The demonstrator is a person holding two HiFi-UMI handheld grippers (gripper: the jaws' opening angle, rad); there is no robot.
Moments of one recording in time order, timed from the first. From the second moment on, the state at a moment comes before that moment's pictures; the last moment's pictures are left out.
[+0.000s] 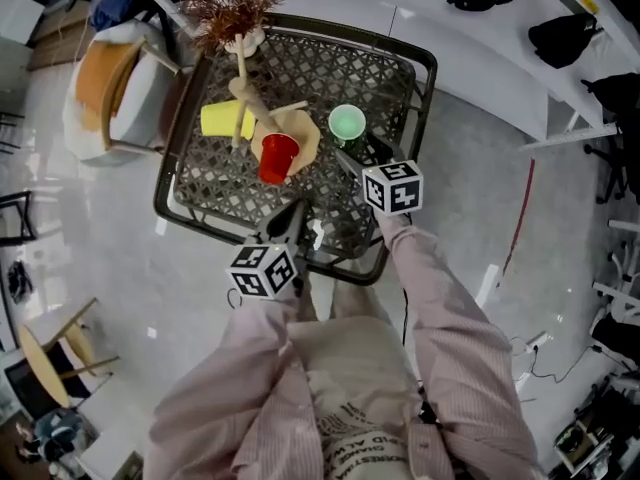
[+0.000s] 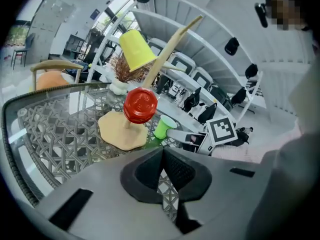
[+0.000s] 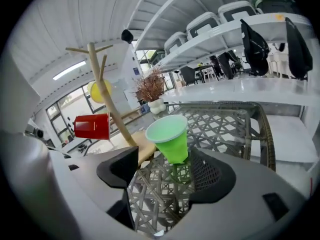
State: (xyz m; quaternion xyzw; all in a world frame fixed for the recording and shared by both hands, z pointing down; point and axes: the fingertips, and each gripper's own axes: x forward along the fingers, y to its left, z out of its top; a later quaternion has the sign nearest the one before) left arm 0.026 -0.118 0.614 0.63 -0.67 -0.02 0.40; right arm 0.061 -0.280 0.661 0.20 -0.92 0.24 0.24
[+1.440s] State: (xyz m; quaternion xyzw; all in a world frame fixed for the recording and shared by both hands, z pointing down) left arm 0.030 -0.113 0.618 0.62 -0.66 -0.02 0.42; right arm 0.039 -0.303 0.667 0.20 -0.92 0.14 0.30
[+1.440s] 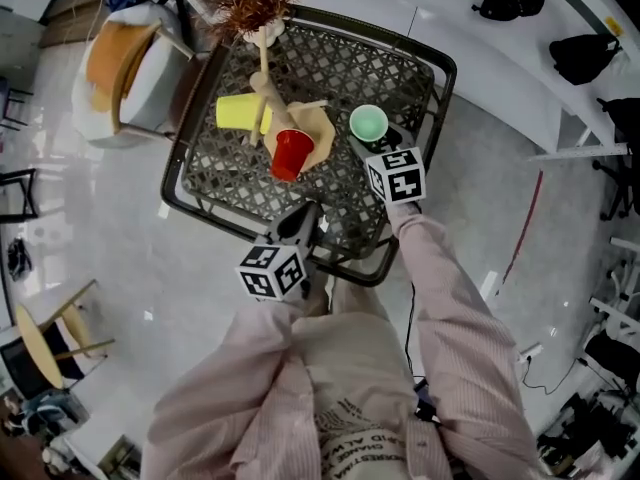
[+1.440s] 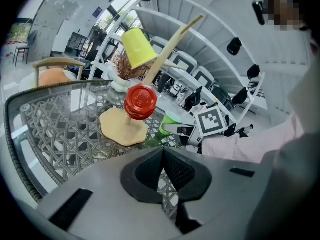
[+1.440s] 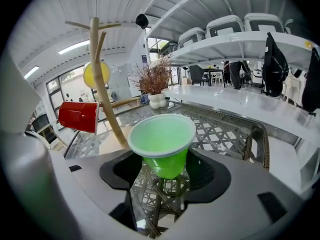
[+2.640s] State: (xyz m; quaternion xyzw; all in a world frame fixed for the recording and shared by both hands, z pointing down) left arm 0.013 -0.094 0.543 0.65 -0.68 -0.05 0.34; right arm 0.008 -0.294 0.558 0.17 -0.91 -0.06 0.38
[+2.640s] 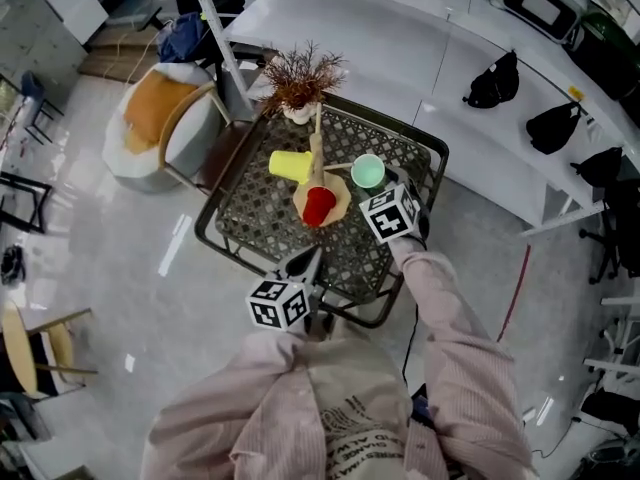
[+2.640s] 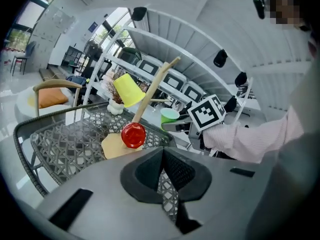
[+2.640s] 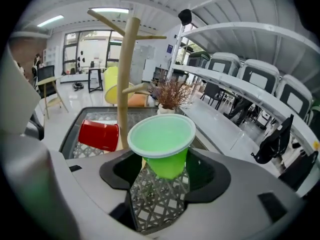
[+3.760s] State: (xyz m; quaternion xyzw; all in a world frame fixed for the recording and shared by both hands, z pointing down) left arm -0.020 -0.082 0.516 0.69 -0.66 -0.03 0.29; right arm -0.022 -0.261 0.511 0.15 -0.79 -0.36 0.48
